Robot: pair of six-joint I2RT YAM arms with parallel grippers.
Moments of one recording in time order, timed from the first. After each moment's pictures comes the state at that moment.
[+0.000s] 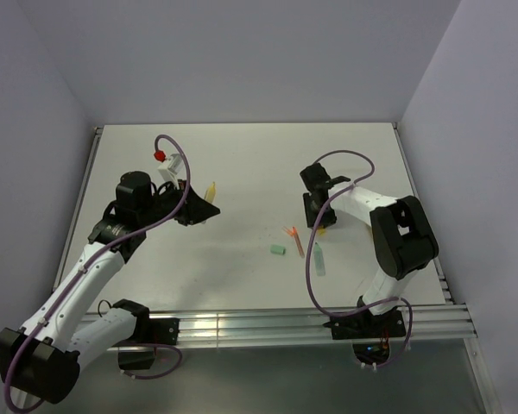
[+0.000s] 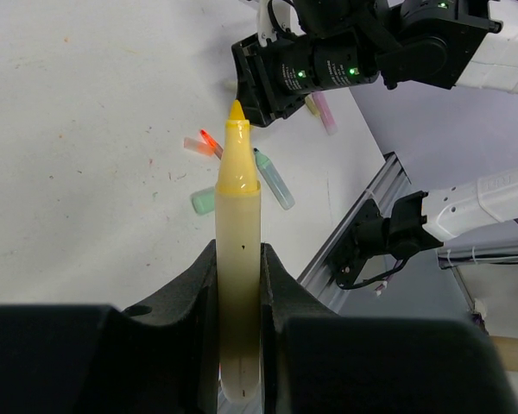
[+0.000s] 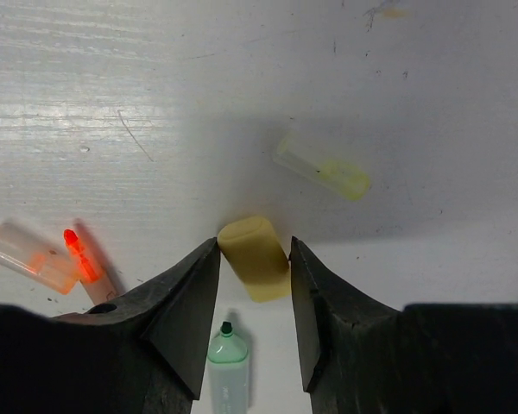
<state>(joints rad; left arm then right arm) -0.36 0.95 0.82 -0.22 0.63 -0.51 0.37 1.71 1.03 -0.60 0.18 0.28</state>
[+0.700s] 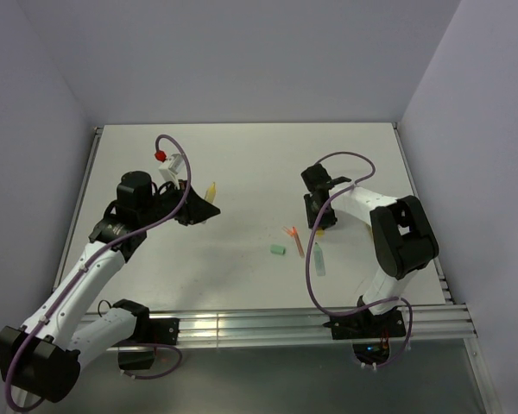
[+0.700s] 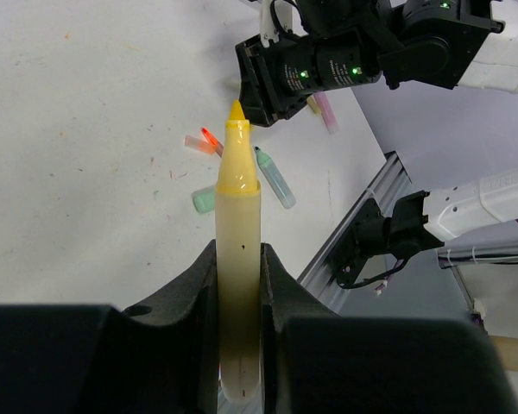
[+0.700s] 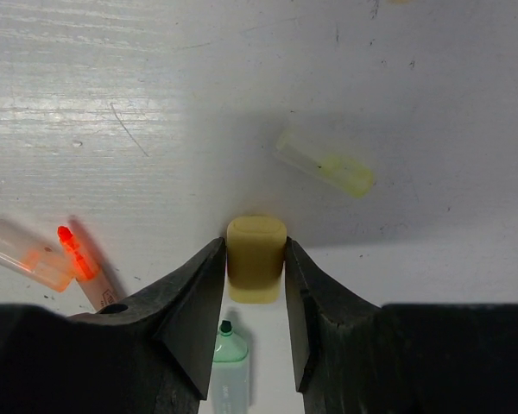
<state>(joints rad) -0.36 0.96 0.82 -0.22 0.63 -0.51 0.37 1.71 1.02 -0.60 0.16 0.29</state>
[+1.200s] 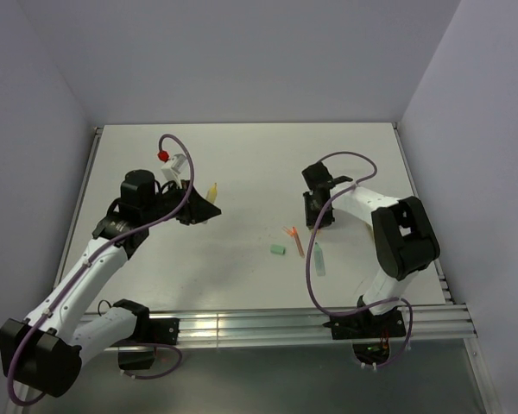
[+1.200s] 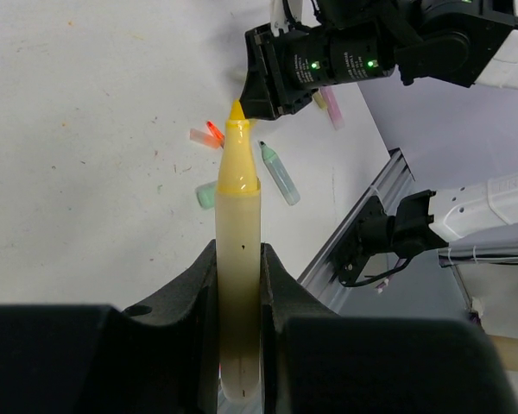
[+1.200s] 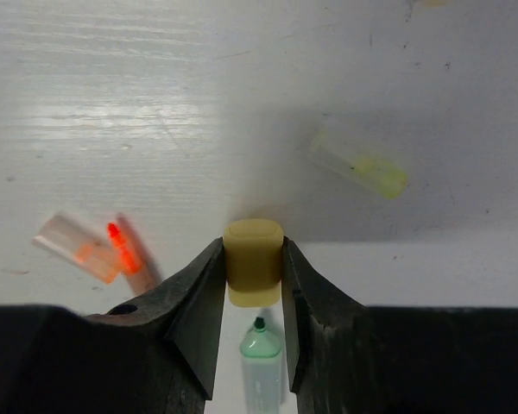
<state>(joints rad) -0.36 0.99 0.82 -0.22 0.63 -0.51 0.36 1.71 1.02 -0.59 0.12 0.33</state>
